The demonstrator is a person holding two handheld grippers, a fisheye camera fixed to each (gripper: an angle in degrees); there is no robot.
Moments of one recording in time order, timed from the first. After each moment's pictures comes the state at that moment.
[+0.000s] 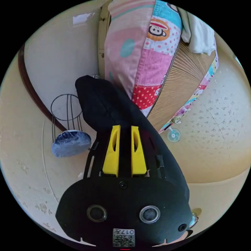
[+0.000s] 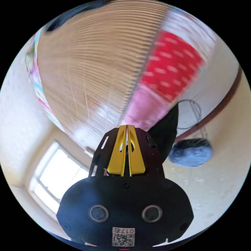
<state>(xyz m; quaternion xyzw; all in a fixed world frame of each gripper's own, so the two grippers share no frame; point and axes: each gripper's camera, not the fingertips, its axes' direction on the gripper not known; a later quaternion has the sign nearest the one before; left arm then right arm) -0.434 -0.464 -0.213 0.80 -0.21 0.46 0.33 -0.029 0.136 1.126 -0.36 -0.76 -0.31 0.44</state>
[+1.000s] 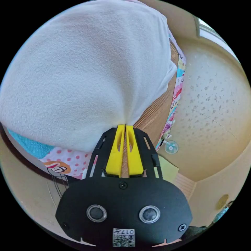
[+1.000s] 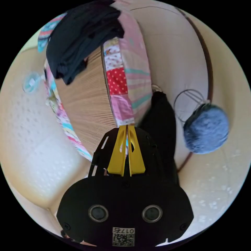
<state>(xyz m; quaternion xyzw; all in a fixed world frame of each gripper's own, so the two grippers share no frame) -0.264 -0.382 0.008 0.78 -0.29 0.54 0.13 -0.003 0.280 1.233 -0.46 -0.82 0.07 0.33</state>
